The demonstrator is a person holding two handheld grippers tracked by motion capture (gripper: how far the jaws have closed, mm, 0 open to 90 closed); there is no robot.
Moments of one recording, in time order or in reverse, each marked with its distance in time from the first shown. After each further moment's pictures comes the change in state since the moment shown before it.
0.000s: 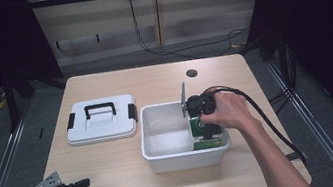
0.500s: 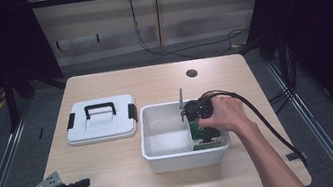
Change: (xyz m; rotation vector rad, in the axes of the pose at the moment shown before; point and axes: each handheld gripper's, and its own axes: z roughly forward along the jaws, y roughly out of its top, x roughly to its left) left arm 0.000 0.000 0.000 0.003 0.002 0.006; right arm -0.003 0.005 0.018 0.042 -0.006 0.001
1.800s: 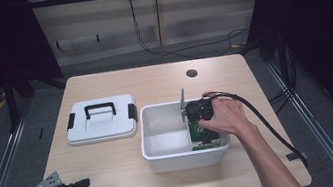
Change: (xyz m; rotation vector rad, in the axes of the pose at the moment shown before) left arm 0.000 0.000 0.000 0.000 0.000 -0.002; right arm 0.000 -0.004 0.004 -0.051 0.001 -0.006
